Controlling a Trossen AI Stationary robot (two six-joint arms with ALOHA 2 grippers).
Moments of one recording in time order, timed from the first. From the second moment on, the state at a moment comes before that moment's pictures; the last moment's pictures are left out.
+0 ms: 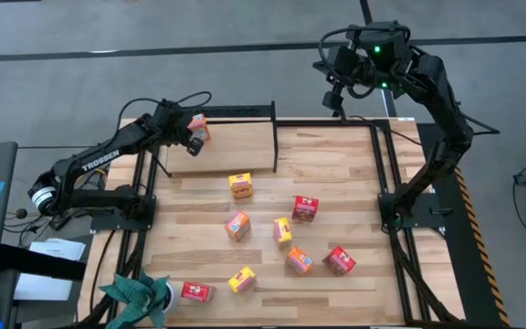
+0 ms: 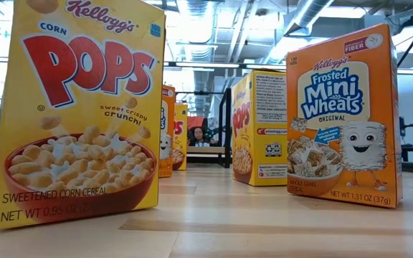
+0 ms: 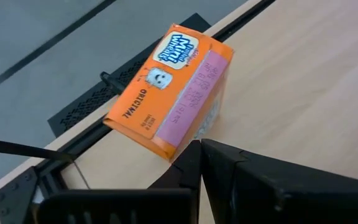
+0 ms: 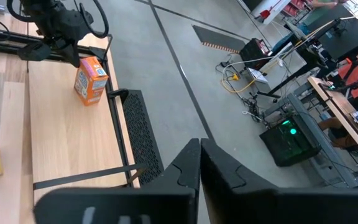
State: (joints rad) left arm 0.79 1.10 0.83 -0.50 -0.24 -0.01; right arm -0.48 1.62 2.35 -1.12 0.18 -0.52
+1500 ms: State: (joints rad) left arm 0.78 1.08 0.86 -0.55 -0.30 0.01; right arm -0.48 1.62 2.35 -1.12 0.18 -0.52
